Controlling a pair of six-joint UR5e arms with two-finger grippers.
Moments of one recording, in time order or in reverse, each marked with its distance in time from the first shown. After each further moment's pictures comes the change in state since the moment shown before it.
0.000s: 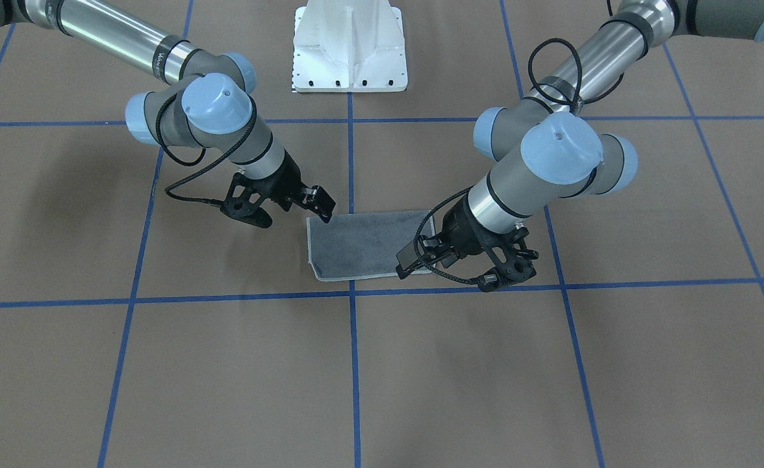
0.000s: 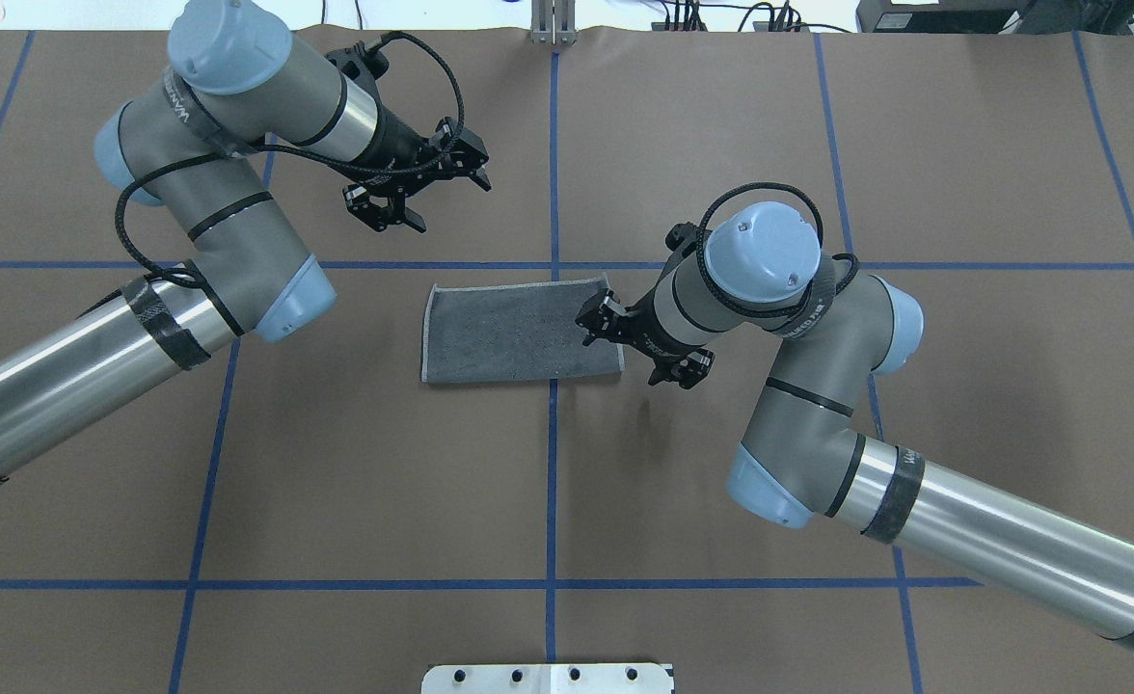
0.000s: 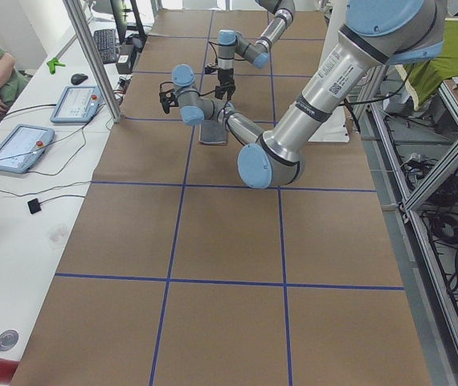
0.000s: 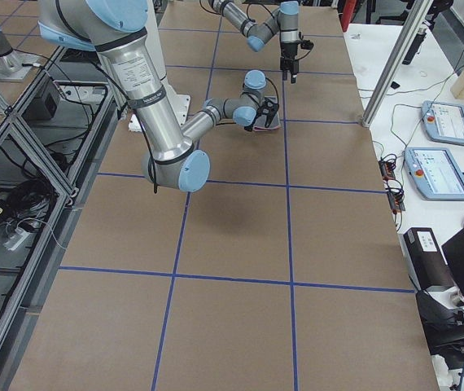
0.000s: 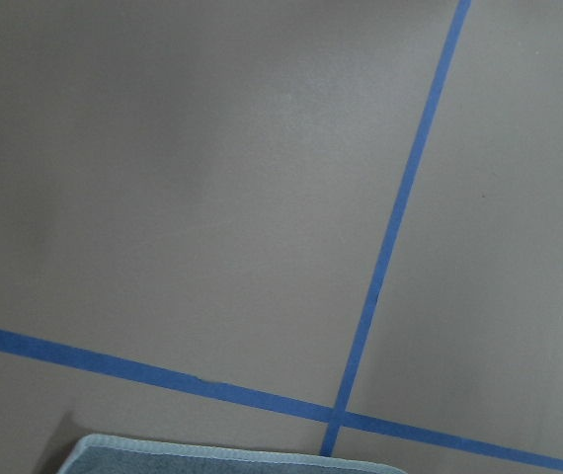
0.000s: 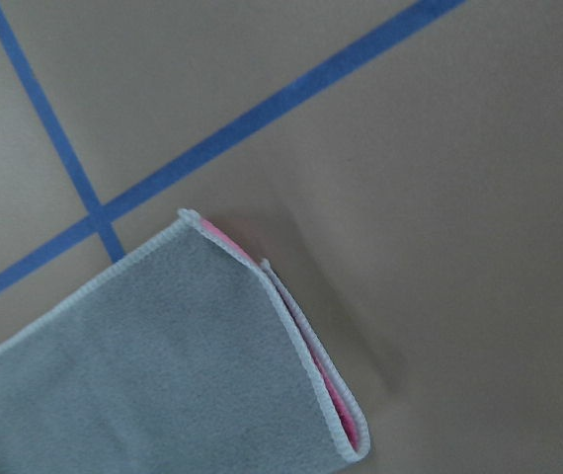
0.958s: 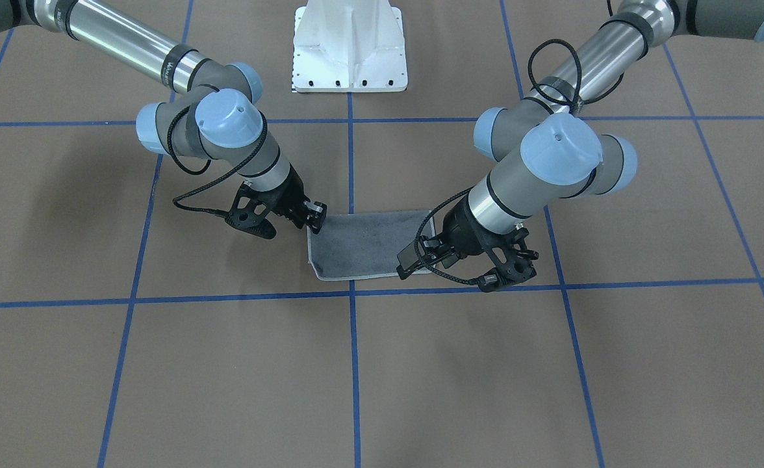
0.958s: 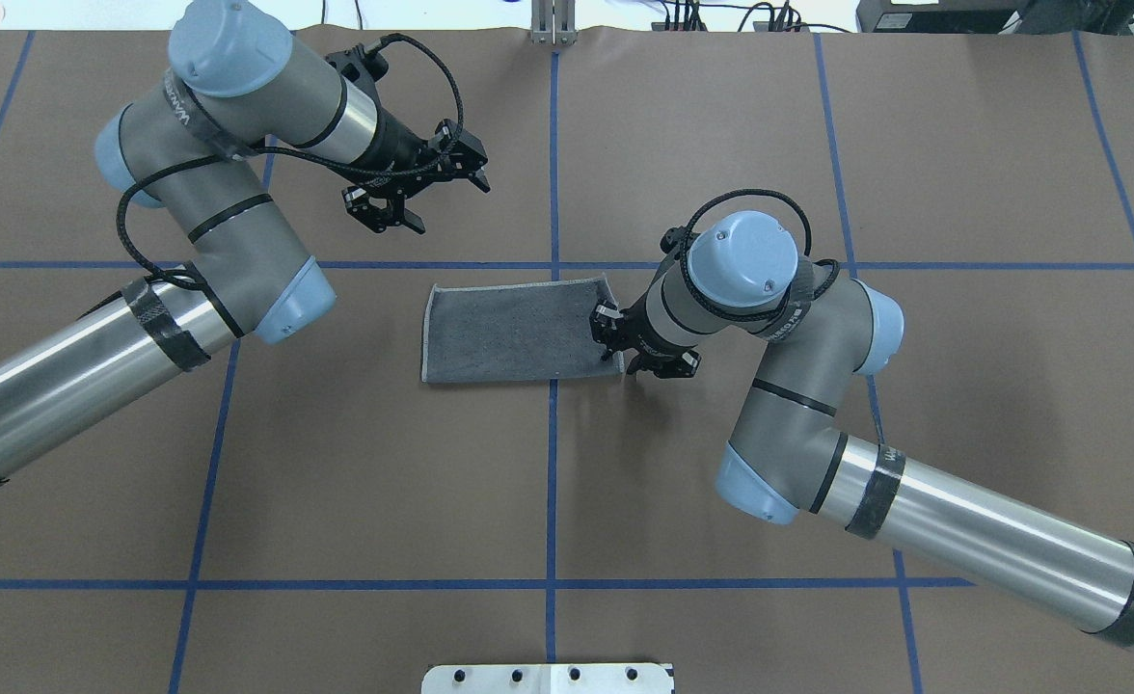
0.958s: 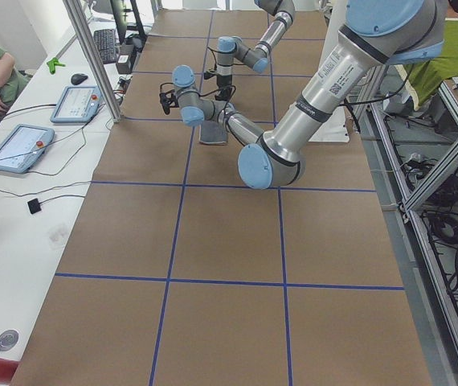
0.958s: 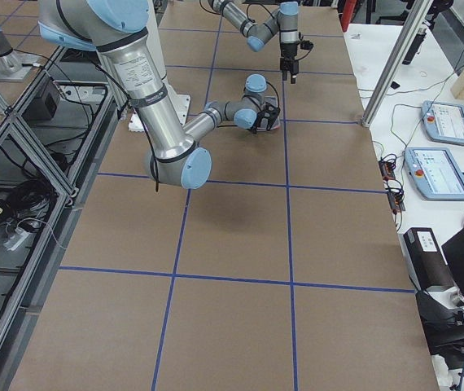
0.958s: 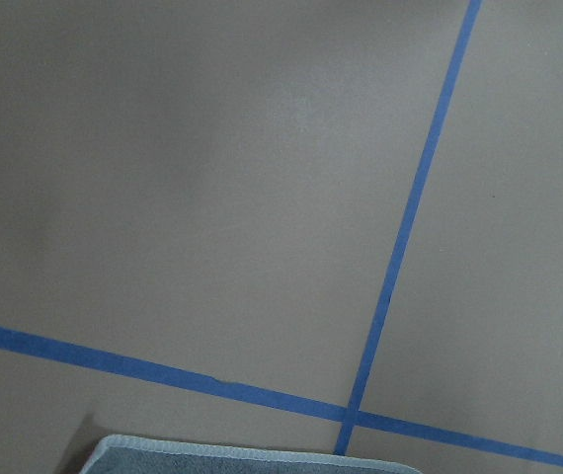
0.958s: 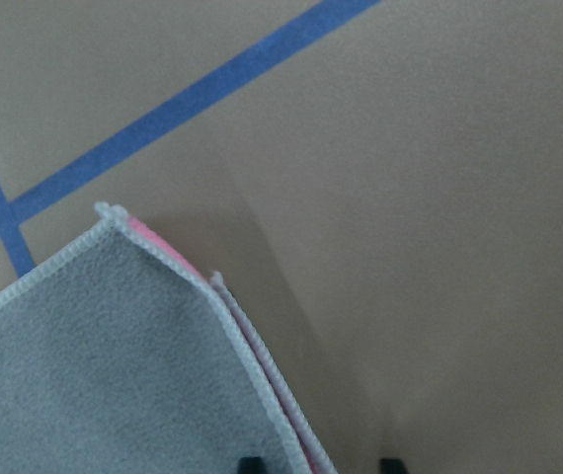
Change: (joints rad) left arm 0.002 0.001 0.004 0.000 0.004 0.001; right arm 0.002 0.024 -0.061 0.002 -0.021 -0.016
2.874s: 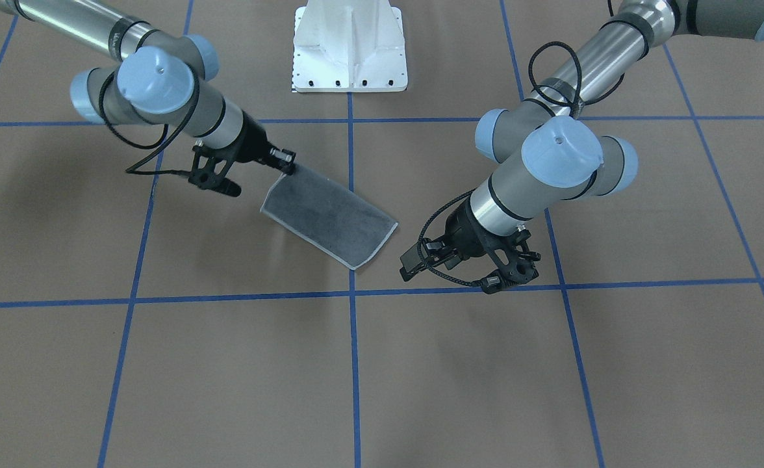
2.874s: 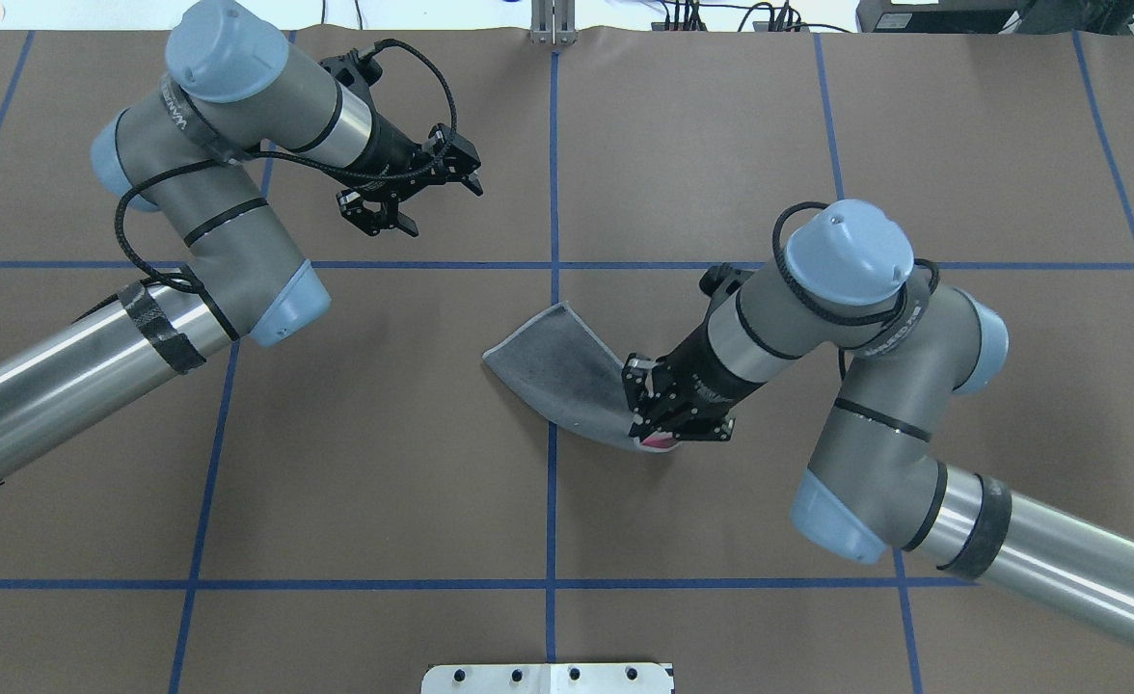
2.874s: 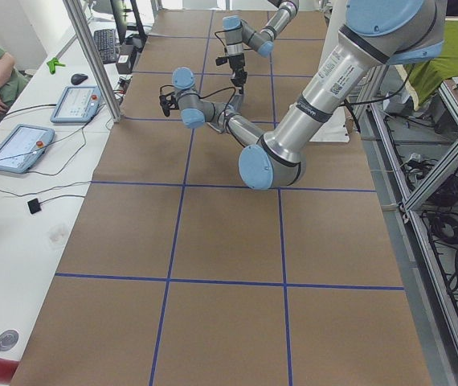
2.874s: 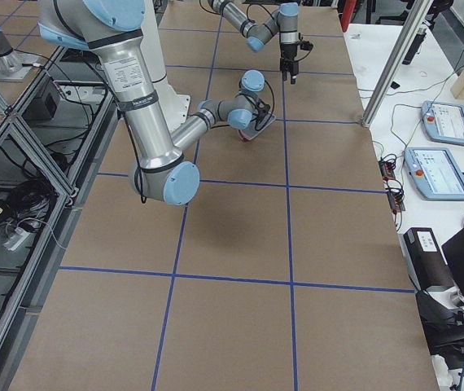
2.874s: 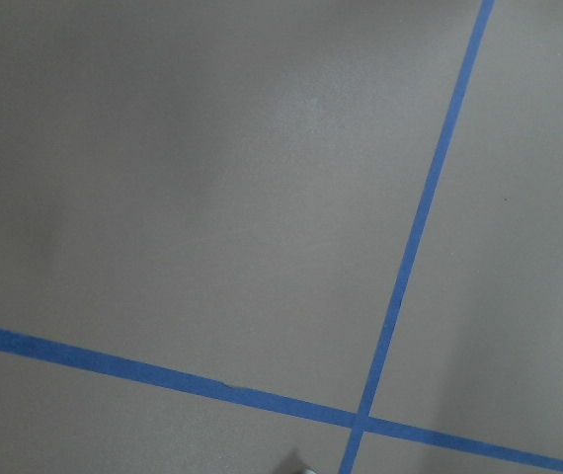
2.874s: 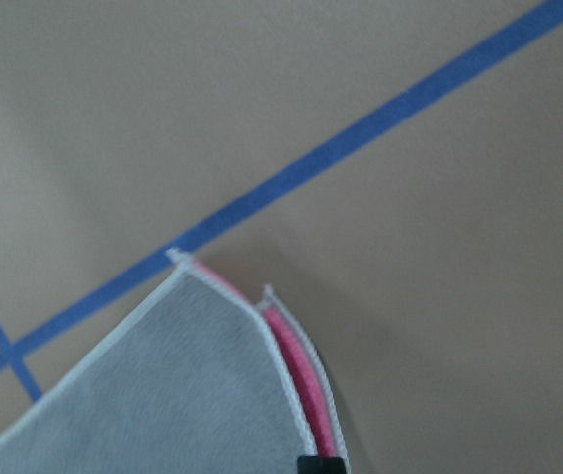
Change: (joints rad) left arm -0.001 0.014 0.002 -0.001 0.006 0.000; right arm -0.020 -0.143 0.278 -0.006 0.309 0.096
